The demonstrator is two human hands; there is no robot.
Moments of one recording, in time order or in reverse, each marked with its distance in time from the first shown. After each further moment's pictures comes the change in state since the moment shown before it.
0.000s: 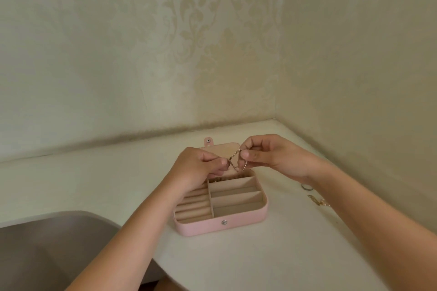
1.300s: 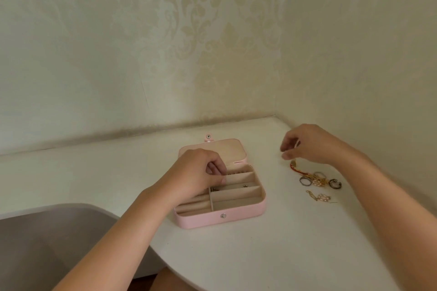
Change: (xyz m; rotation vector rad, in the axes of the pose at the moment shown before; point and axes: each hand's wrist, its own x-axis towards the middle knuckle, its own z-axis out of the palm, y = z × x) left_hand -0.018 0.003 -0.005 0.548 -0.104 0.185; right_hand -0.014 -0.001 -0.060 -0.942 0.282 0.281
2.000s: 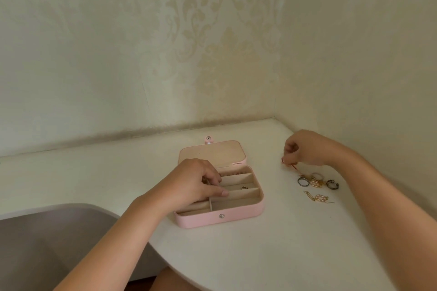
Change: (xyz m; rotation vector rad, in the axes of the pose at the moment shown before) left_hand -0.011 -0.009 0.002 0.034 -0.059 0.025; right_hand -0.001 0.001 0.001 -0.041 -0.115 0.039
